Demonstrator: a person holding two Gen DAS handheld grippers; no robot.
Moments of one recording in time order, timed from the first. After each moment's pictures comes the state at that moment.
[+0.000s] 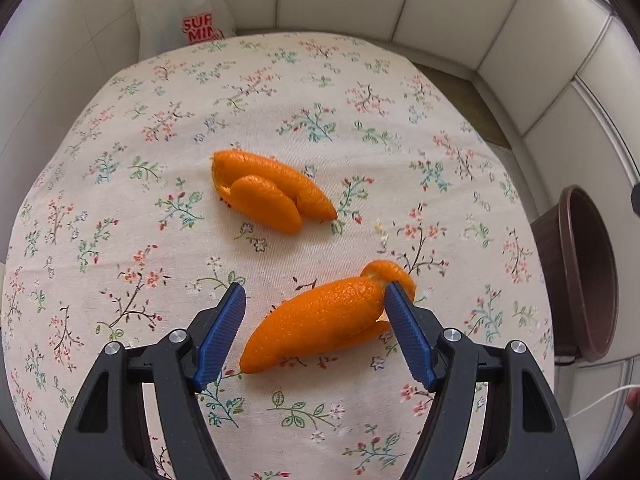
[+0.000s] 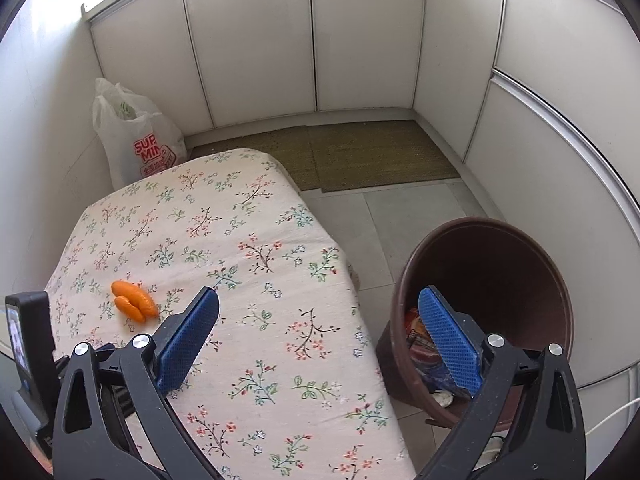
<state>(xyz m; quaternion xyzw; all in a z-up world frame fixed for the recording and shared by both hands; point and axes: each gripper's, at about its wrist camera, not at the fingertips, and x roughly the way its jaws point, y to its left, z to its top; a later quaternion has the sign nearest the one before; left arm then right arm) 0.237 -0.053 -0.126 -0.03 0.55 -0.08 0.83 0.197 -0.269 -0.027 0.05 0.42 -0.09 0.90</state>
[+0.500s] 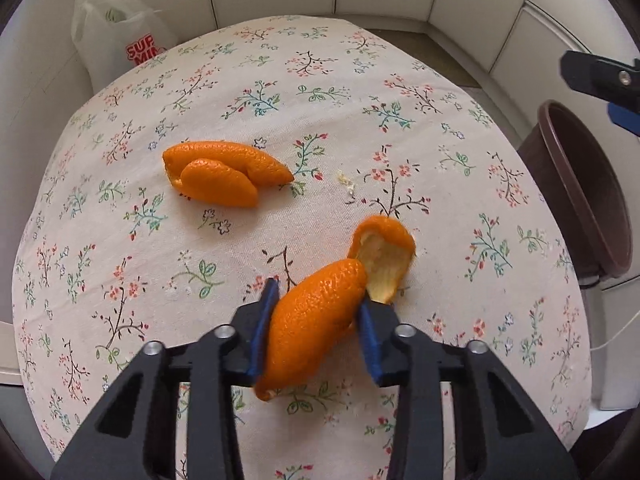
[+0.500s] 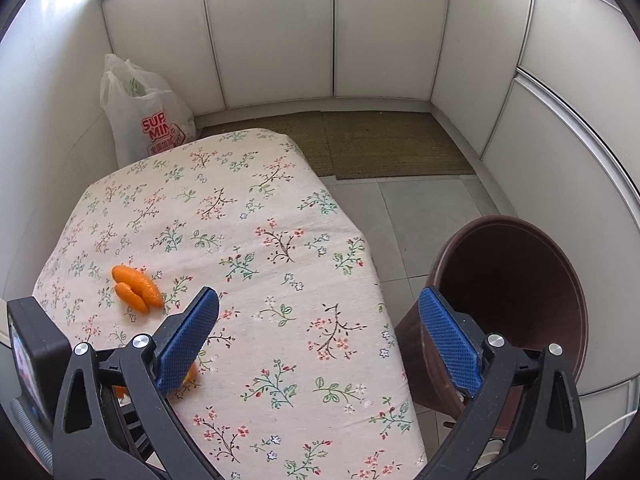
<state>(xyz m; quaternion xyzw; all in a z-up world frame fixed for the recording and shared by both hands) 0.217 -0.074 -0.136 0.07 0.56 -0.15 0.82 0.214 -0.247 -0.046 0.03 0.44 -0.07 0.89</state>
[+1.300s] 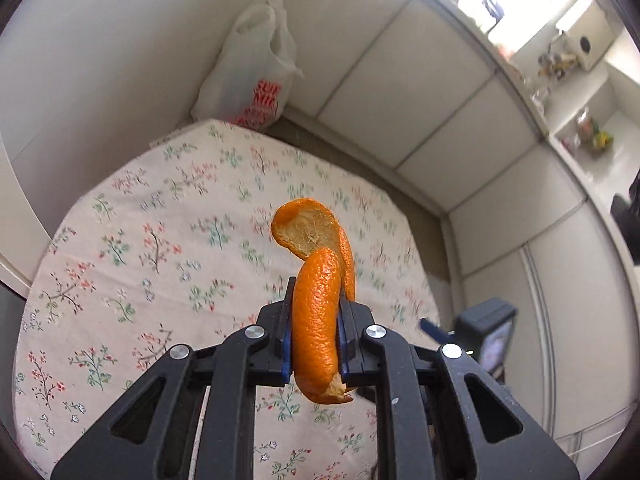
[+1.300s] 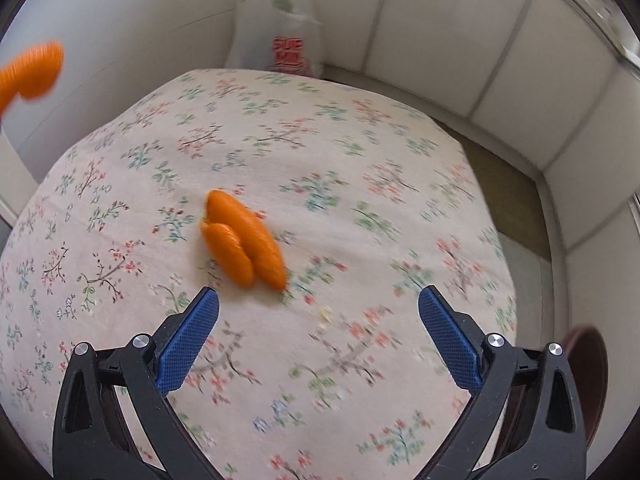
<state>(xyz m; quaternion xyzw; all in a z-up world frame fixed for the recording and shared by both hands) 0.197 0.124 -0.002 -0.27 0.42 -0.07 0.86 0.257 -0.096 -0.105 -0.16 0.47 0.11 0.86</state>
